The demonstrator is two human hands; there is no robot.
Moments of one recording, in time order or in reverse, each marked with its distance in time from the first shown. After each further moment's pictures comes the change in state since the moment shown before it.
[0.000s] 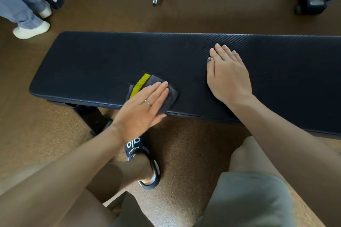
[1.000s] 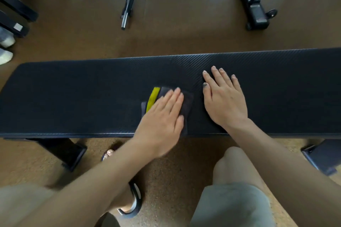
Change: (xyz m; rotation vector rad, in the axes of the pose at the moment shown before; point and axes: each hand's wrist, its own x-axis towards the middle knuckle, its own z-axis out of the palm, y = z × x) left_hand 0.107 0.088 -0.066 -0.595 -0.271 -0.207; right_hand -0.043 0.074 -0.035 -0.101 -0.042 0.154
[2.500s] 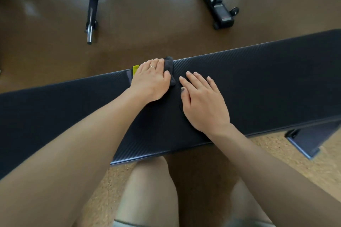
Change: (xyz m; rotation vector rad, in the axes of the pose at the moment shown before) left_hand 0.175 -0.014 -0.031 0.023 0.006 -0.062; right_hand 0.010 -0.002 0.008 0.049 0.158 0.050
